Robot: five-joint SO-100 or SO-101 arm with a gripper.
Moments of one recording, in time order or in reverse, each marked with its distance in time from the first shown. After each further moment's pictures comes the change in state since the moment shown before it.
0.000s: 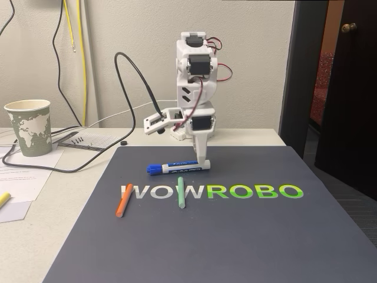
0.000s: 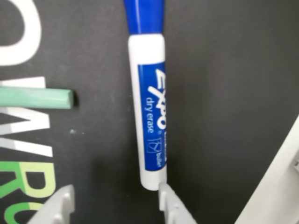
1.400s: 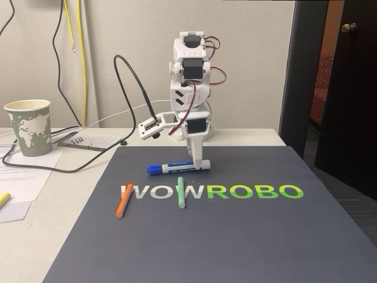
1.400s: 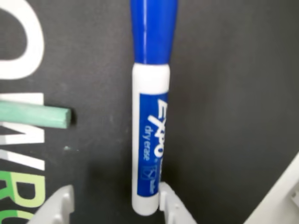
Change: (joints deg) arm 4.1 6.1 11.6 -8.8 -9.2
